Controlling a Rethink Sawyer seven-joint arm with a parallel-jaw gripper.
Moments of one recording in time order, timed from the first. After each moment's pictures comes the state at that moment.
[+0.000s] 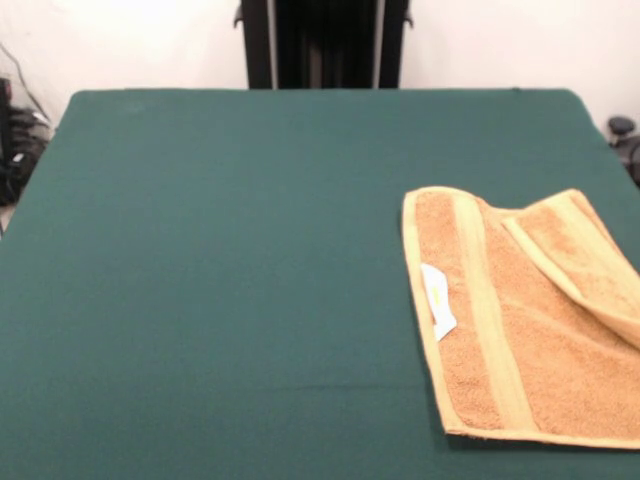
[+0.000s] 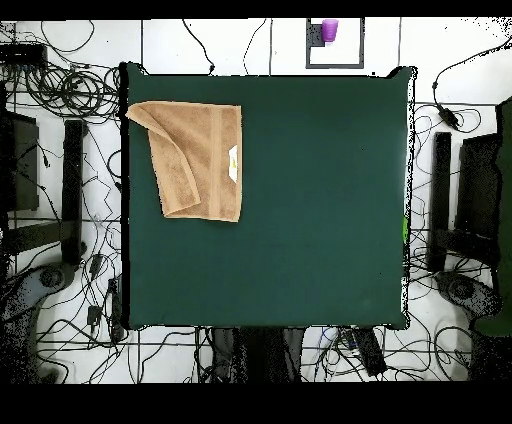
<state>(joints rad) -0.88 -1.31 -0.82 0.31 0.28 2.50 0.71</state>
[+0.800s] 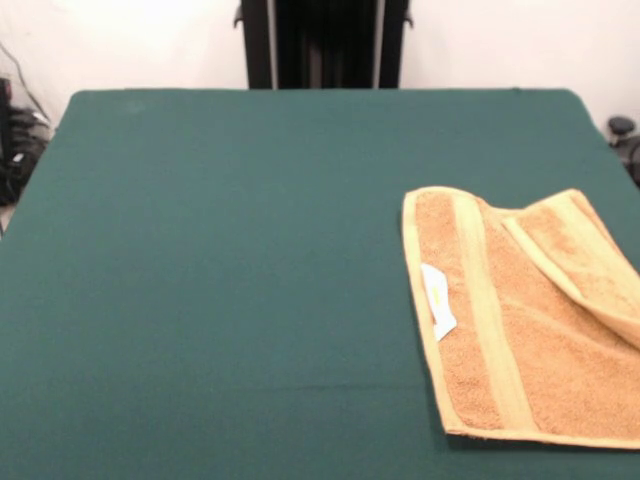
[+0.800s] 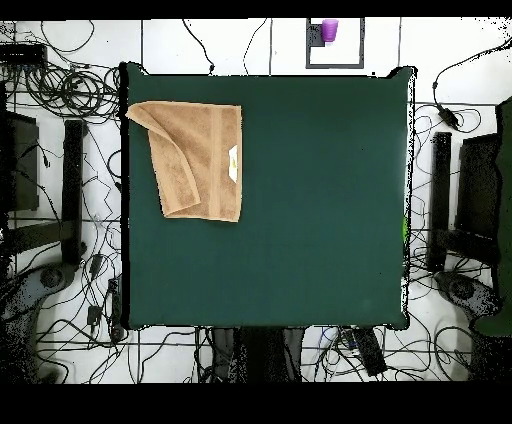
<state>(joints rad) -0.63 -1.51 -0.90 0.42 0.09 2.40 0.71</state>
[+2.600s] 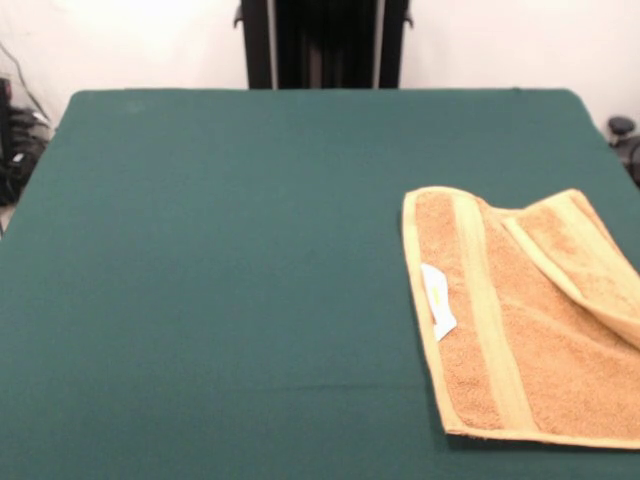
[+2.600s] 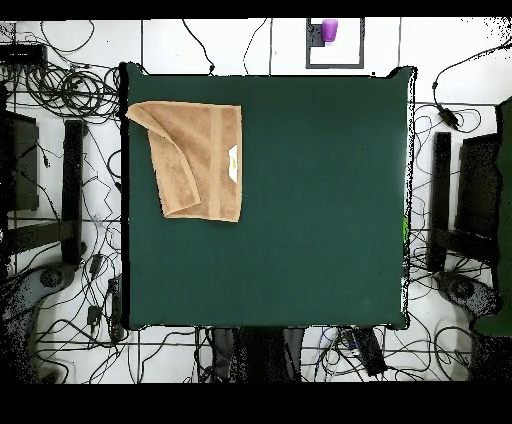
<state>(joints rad) -0.62 -1.56 -0.80 0.84 0.23 1.94 0.71</state>
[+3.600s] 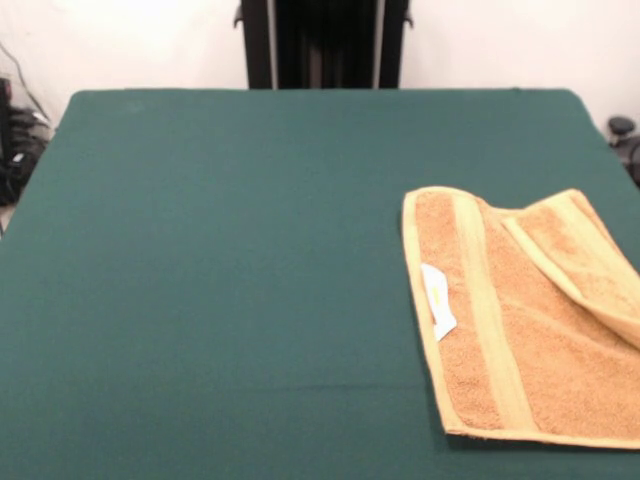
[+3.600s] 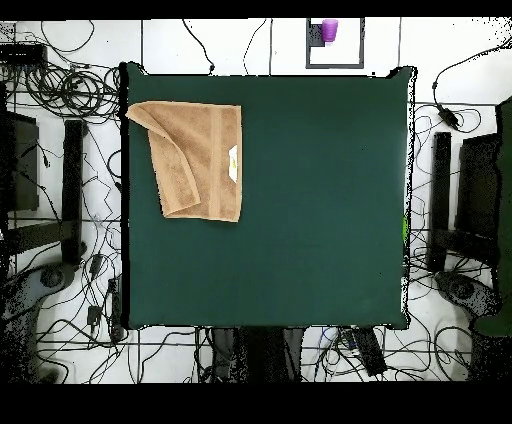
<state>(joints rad) -1.20 -1.21 -0.77 0.20 0.68 2.44 0.71</state>
